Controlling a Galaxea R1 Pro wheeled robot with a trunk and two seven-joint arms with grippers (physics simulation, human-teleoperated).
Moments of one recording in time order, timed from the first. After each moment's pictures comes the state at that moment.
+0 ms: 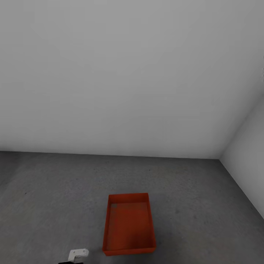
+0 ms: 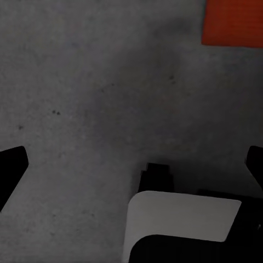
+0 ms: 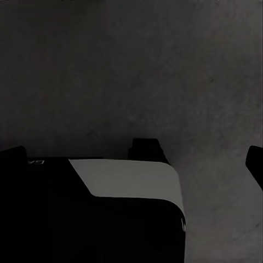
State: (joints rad) left arm -0.52 0.03 -0.01 0.00 0.09 0.10 0.15; right arm -0.42 0.12 0.58 0.03 -0.54 -0.01 -0.19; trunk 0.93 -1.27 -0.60
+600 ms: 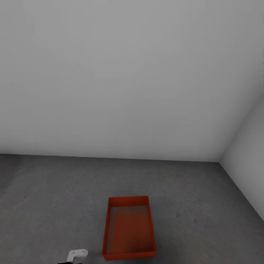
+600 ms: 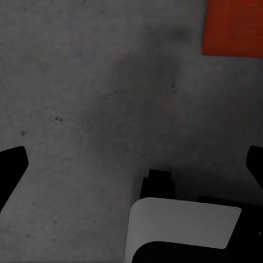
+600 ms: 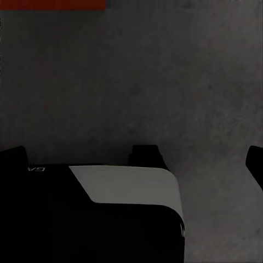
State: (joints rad) left arm -0.52 0.03 -0.01 0.00 0.08 0.10 0.14; right arm -0.41 0.12 0.58 0.03 -0.54 -0.02 -0.19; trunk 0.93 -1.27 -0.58
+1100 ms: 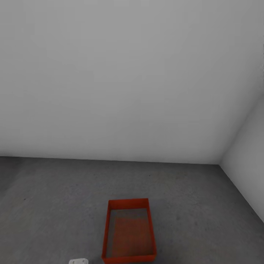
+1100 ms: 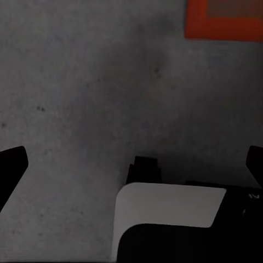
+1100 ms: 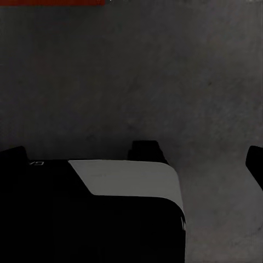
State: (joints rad) left arm -0.48 0.03 -0.01 0.00 0.08 0.10 0.08; right arm -0.37 0.12 0.58 0.03 -0.55 -0.05 -0.19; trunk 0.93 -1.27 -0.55
